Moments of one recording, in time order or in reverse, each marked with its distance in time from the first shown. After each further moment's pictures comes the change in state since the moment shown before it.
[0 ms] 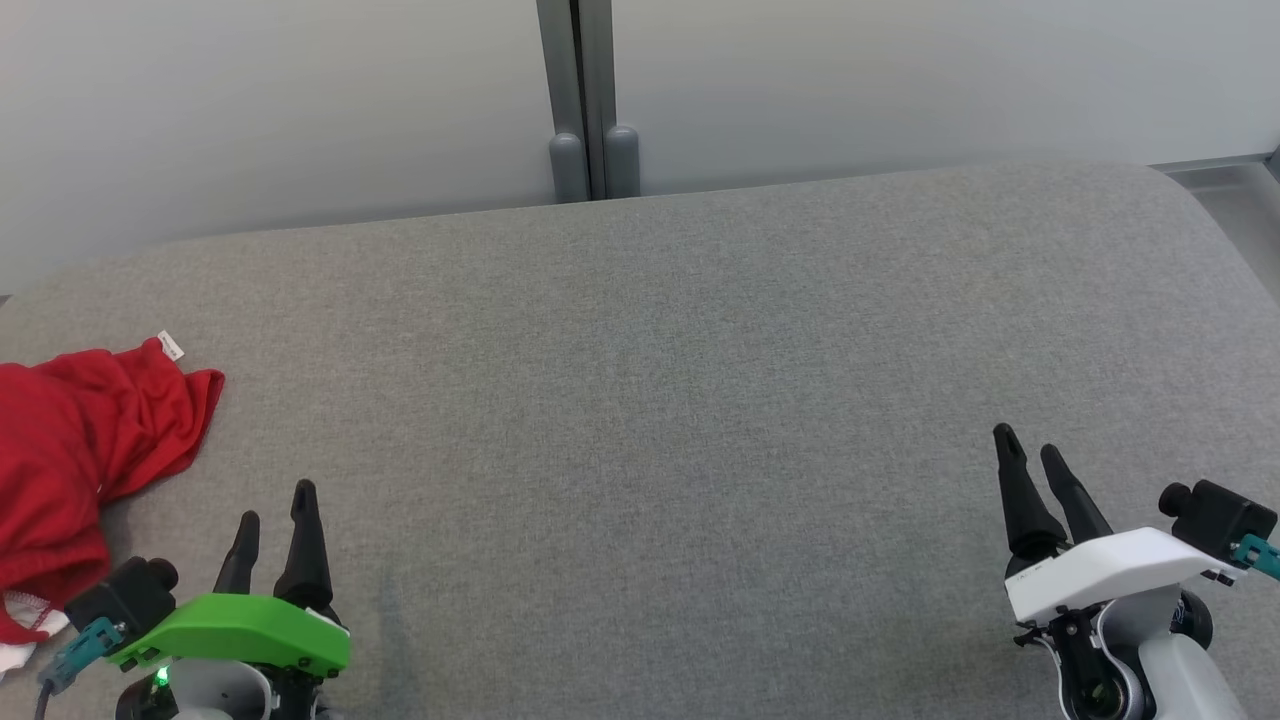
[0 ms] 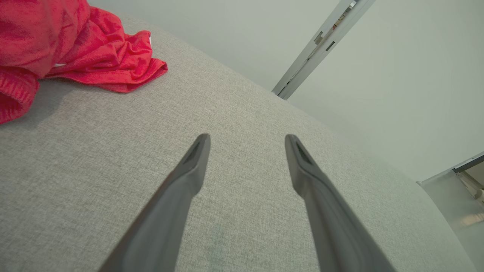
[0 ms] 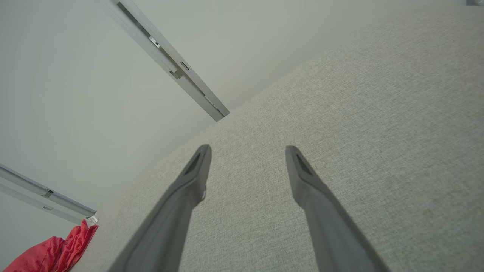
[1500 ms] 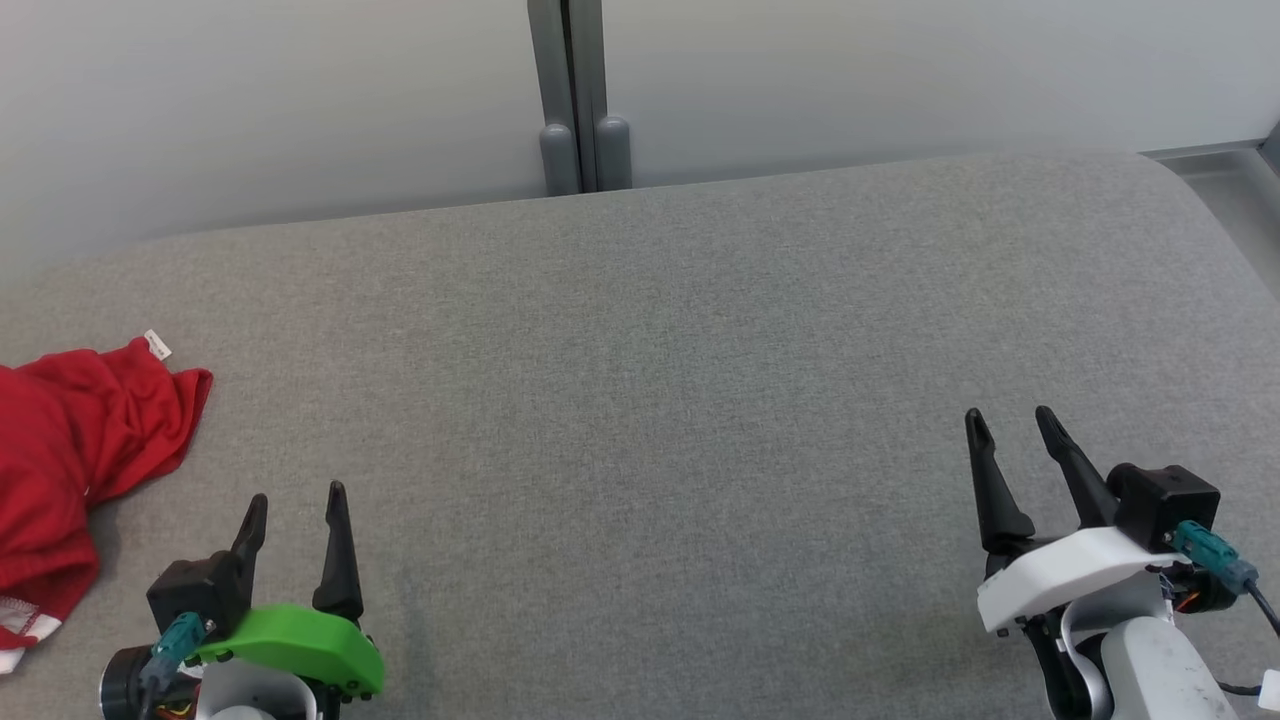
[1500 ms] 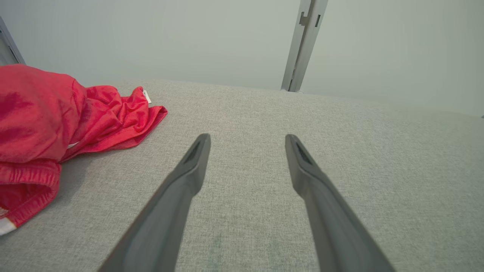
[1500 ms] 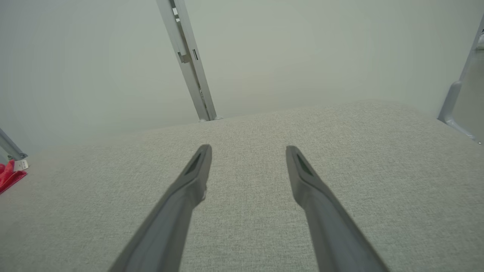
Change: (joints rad) left arm -0.004 -0.011 -0.024 0.030 0.445 0.012 -0.116; right arm -0.017 0.009 0.010 -0.019 -0.474 0.000 -0.118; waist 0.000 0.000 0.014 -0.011
